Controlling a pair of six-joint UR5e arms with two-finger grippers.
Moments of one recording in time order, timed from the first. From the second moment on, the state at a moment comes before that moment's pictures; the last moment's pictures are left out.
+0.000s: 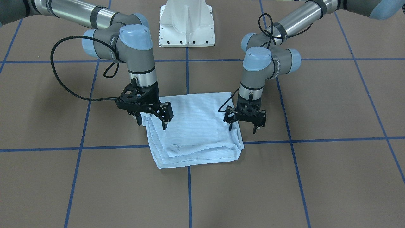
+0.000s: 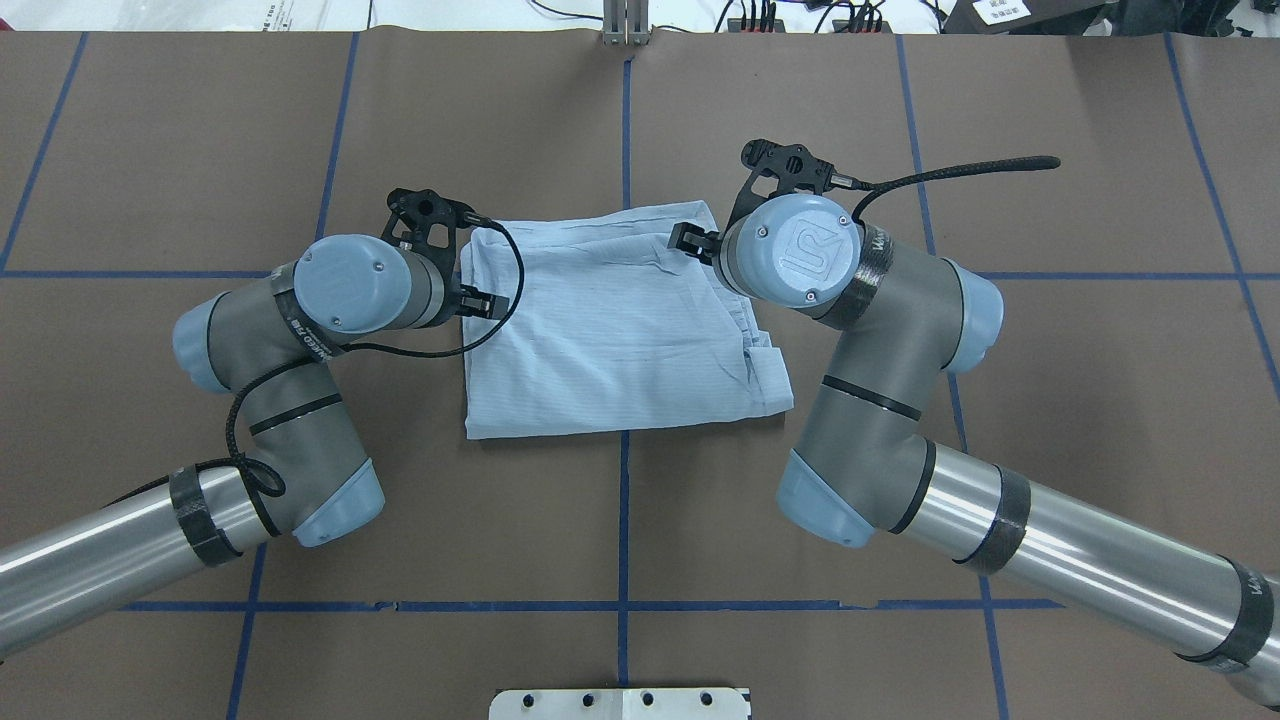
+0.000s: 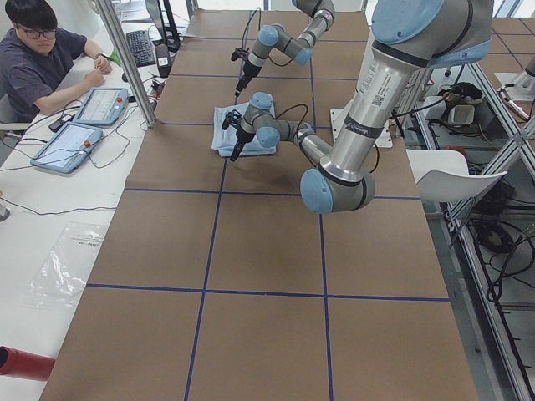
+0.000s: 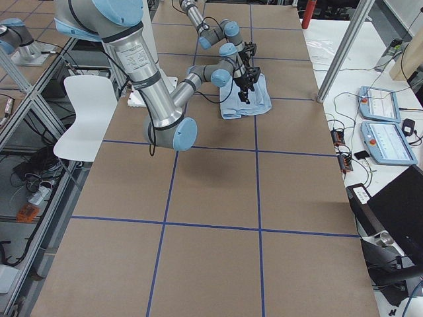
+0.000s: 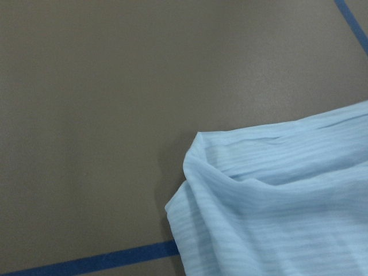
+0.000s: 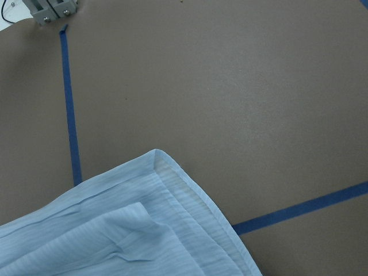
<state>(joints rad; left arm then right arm) -0.59 -2.10 -1.50 -2.01 -1.59 -0.92 0.57 -0.93 1.62 -1.36 1.52 1.51</state>
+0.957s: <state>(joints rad) -0.74 -1.92 -1.74 -2.01 -1.77 -0.70 0.74 -1.02 1.63 -1.37 1.75 1.21</state>
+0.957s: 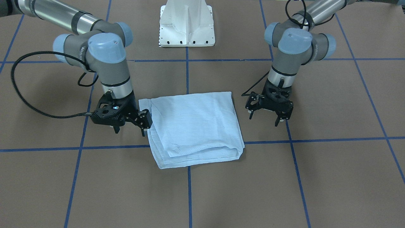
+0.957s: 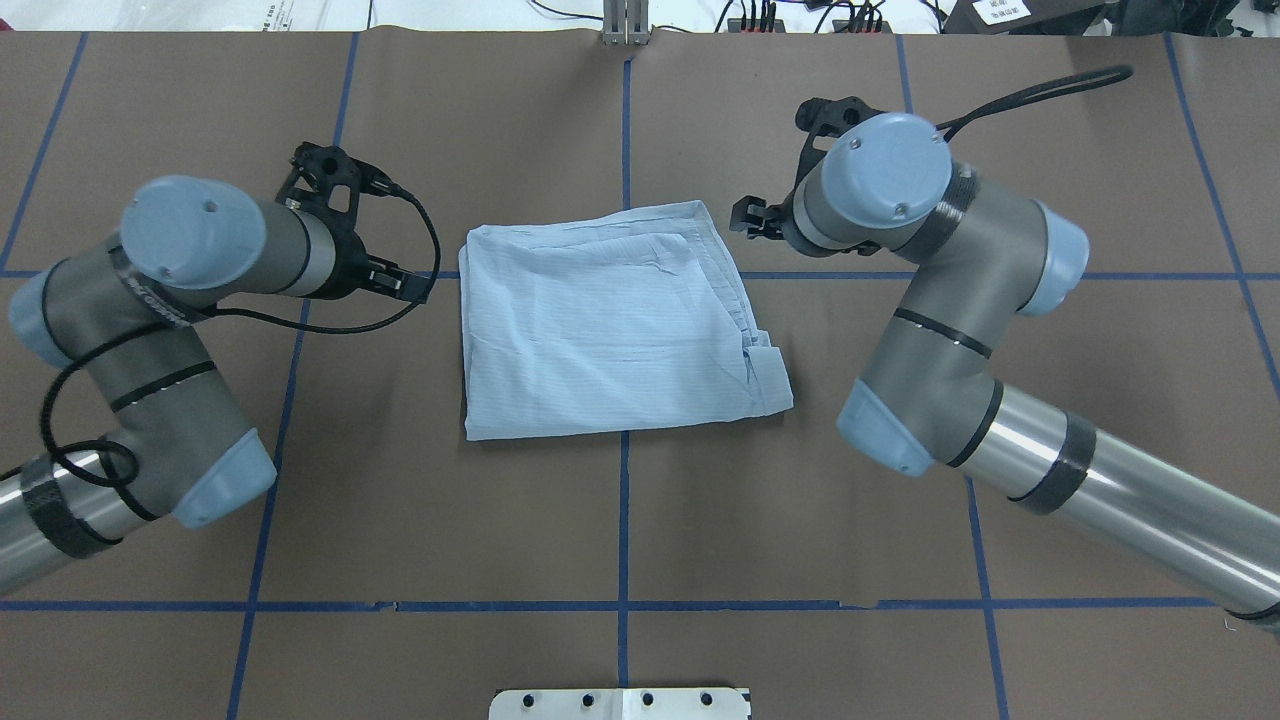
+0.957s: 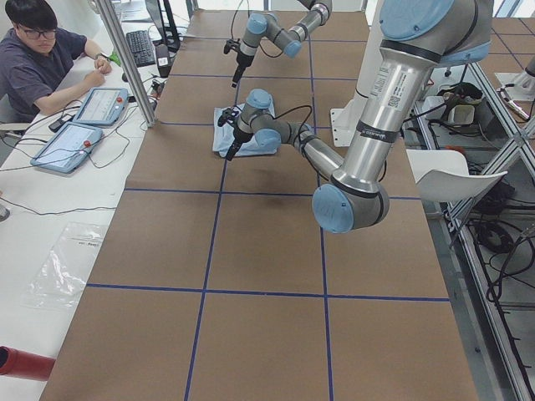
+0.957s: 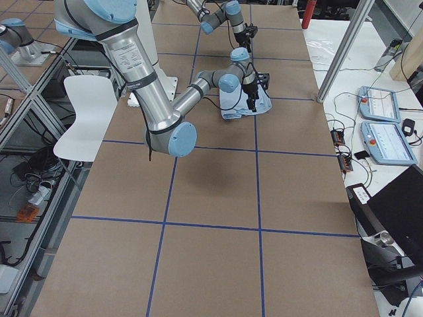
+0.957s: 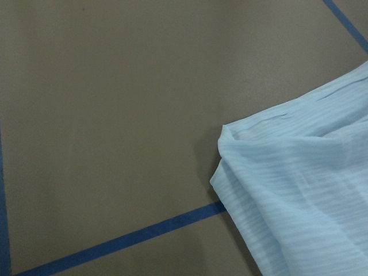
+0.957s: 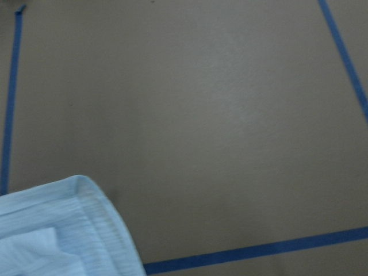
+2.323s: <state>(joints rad) -1.51 -1.49 -1.72 -1.75 -2.24 0.14 1.55 -1.68 1.71 -1.51 2.30 -0.07</state>
